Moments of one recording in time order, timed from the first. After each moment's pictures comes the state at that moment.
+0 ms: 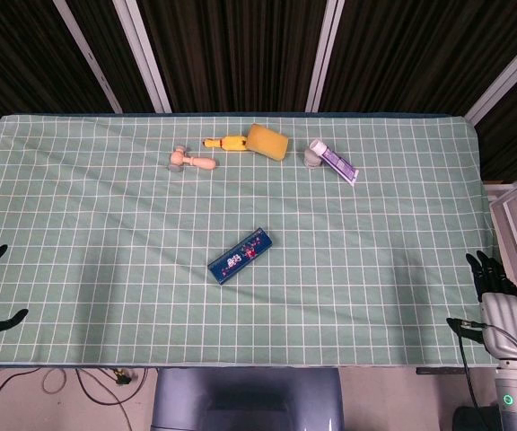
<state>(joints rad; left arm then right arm) -0.08 -1.10 -0.05 -1.65 1.44 1.47 0.06 0.08 -1.15 0.10 -1.74 -1.37 1.47 -0.19</state>
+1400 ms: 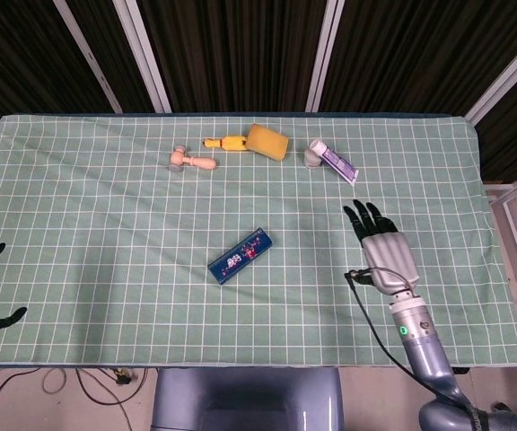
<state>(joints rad) -0.09 -1.10 -0.06 -1.65 1.41 1.45 0.05 0.48 -1.36 0.29 -1.87 -1.16 1.21 -0.62</state>
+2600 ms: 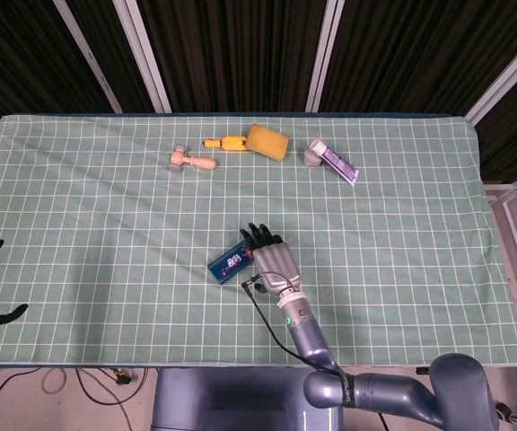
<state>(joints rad) -0.10 -1.08 -0.08 -1.66 1.37 1.40 -0.02 0.83 -1.98 0.32 -1.37 -0.91 1.11 -0.75</state>
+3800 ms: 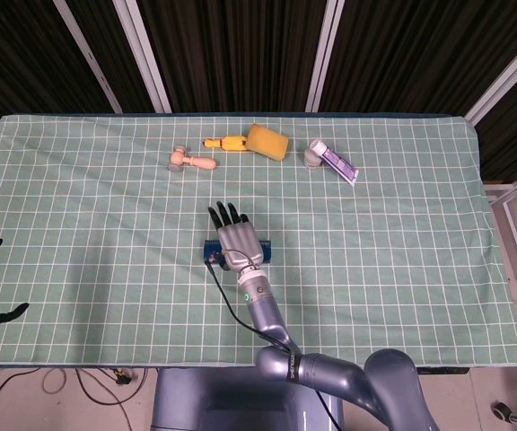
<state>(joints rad) -0.11 -1.07 -0.08 -1.67 1.34 1.38 -0.07 1.11 -2.23 0.53 -0.90 -0.89 1.00 -0.67</state>
